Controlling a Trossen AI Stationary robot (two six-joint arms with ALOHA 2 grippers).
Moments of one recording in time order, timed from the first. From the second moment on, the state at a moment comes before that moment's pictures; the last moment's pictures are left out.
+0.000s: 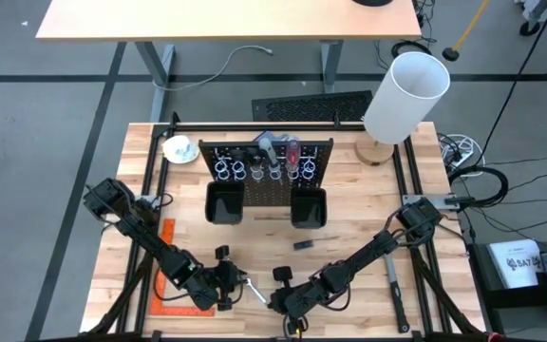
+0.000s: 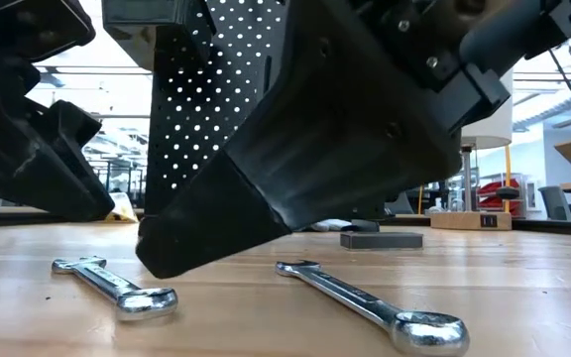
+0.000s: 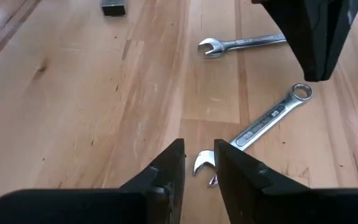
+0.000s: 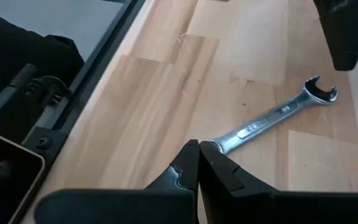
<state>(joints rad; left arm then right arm) -0.77 1.76 0.73 0.18 -0.60 -0.62 0.56 2.20 1.37 0.16 0.21 0.27</state>
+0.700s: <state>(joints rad) -0.77 1.76 0.73 0.17 -0.60 -0.62 0.55 2.20 1.37 0.15 0.23 0.29</state>
